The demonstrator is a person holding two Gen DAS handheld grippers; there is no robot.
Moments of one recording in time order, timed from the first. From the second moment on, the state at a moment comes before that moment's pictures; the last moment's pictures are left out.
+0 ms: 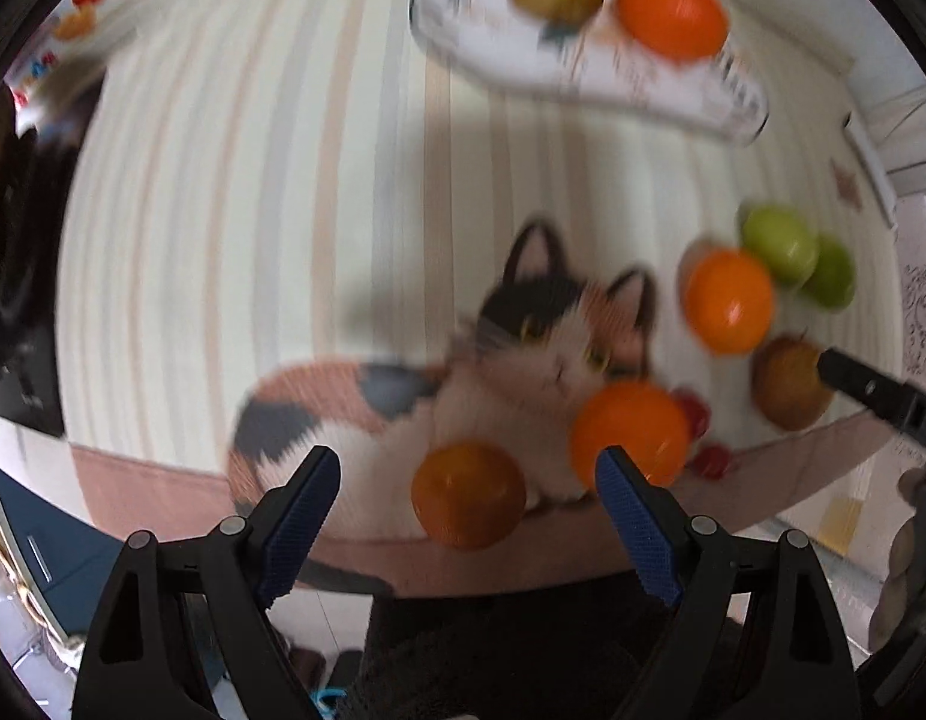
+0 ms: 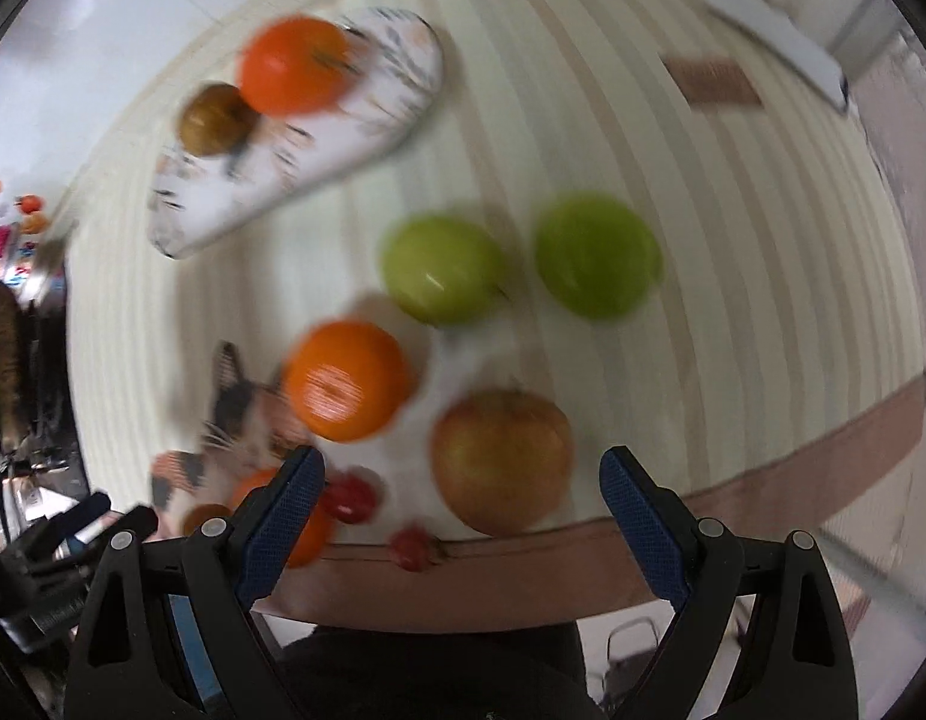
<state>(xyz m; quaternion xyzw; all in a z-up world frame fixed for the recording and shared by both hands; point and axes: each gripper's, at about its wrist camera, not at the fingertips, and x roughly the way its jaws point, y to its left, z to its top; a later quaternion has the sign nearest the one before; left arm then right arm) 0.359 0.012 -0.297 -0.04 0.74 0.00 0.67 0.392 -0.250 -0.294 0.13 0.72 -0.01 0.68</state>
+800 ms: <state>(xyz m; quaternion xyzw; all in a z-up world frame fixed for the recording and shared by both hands) 0.336 0.009 -0.360 -0.07 0.77 0.00 0.64 0.389 -0.248 -0.356 0.16 0.75 -0.02 0.64</state>
